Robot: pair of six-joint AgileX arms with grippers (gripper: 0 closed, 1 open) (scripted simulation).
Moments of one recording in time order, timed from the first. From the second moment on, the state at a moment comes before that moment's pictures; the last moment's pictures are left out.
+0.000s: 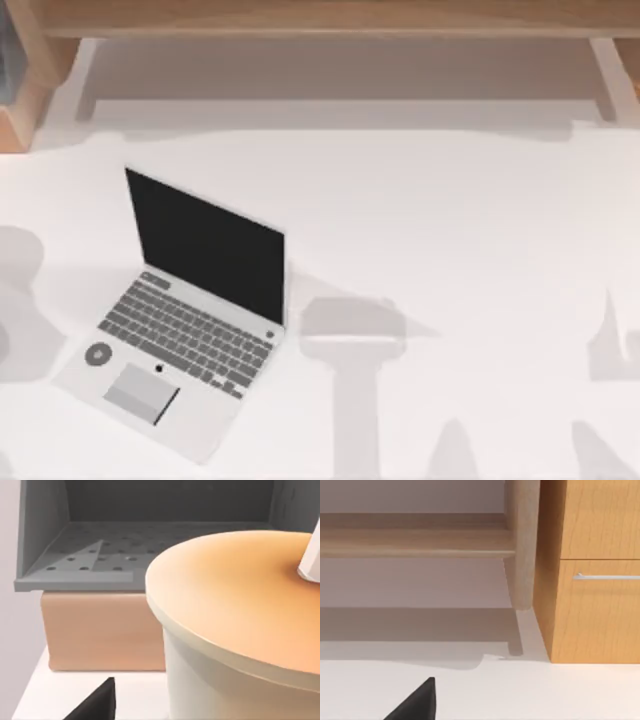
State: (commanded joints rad) left arm 0.64 1.95 0.46 1.35 0.69 0.09; right arm 0.00 0.00 0.00 0.00 0.00 0.00
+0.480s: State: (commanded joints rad) left arm 0.59 2.00 0.52 1.34 0.63 0.08; right arm 0.00 0.00 0.00 0.00 0.00 0.00
